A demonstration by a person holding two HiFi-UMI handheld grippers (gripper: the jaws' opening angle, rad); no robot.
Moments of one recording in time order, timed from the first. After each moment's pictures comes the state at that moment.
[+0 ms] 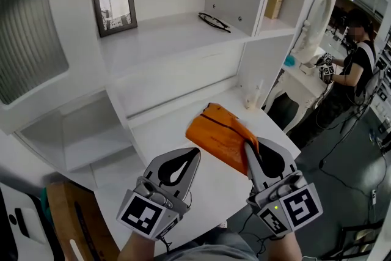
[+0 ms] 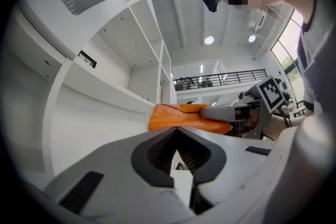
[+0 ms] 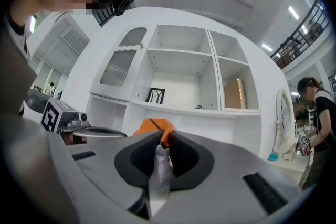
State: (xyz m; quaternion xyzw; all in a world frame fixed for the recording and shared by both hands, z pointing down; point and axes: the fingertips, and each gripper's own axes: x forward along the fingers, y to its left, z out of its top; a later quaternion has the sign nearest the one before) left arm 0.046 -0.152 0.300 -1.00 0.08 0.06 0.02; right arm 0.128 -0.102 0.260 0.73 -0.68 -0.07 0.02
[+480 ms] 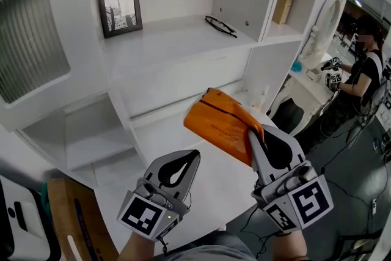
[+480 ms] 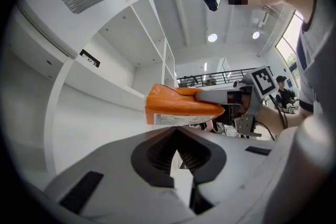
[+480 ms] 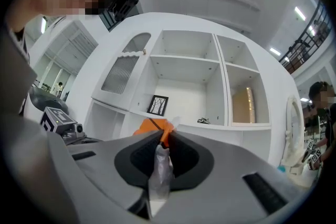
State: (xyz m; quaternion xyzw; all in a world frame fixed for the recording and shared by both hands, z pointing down) left arm 0.052 -0.161 0.304 -0.99 0.10 0.04 0.01; right arm 0.135 -0.123 0.220 0.70 -0.70 -0.11 0.02
